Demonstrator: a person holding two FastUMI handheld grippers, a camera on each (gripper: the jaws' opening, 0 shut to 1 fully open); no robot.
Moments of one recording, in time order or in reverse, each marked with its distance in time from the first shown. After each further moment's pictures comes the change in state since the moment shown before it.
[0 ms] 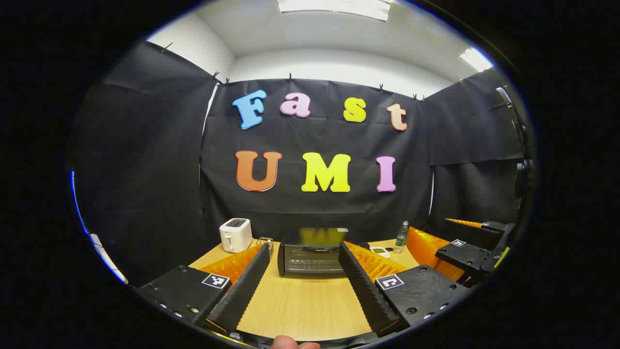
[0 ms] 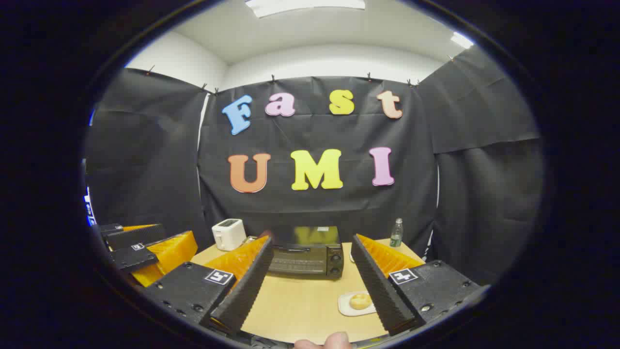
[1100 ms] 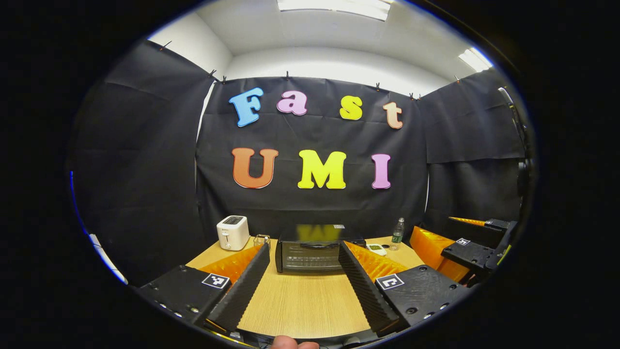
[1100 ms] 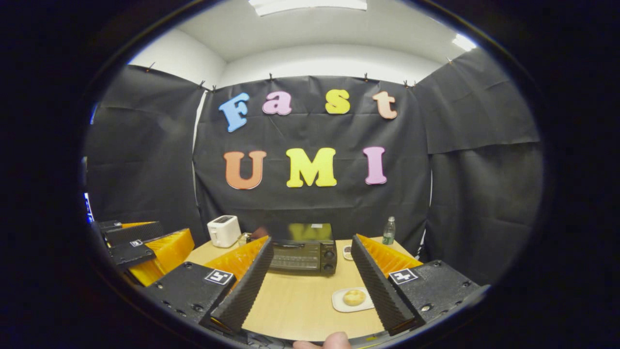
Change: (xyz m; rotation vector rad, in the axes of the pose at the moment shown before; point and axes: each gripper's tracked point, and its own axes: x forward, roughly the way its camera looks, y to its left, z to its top) left arm -0.008 0.005 -0.003 -0.002 0.005 -0.025; right arm -0.016 -0.005 -0.003 -0.012 0.008 -0.036
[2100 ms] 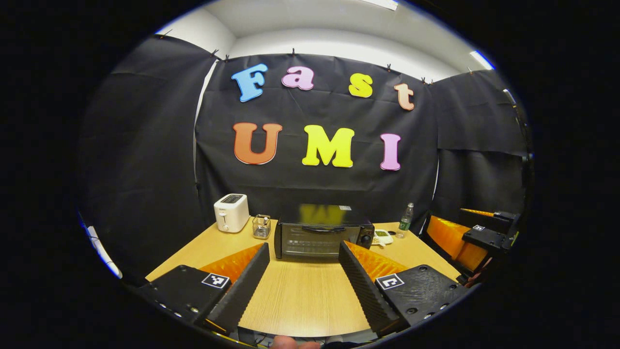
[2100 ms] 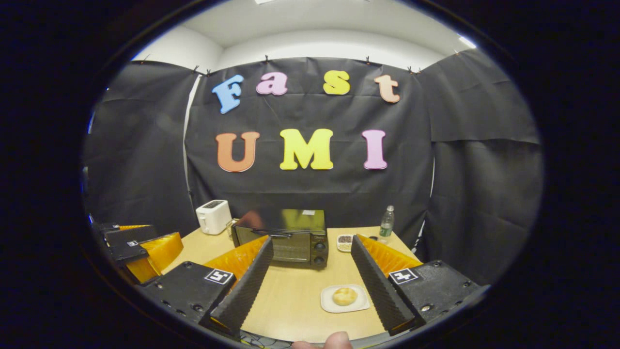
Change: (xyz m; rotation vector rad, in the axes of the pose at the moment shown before) left arm 0.065 -0.005 -0.044 -0.033 0.166 0.019; right arm 0.067 -0.046 -0.021 -0.012 0.117 -0.020
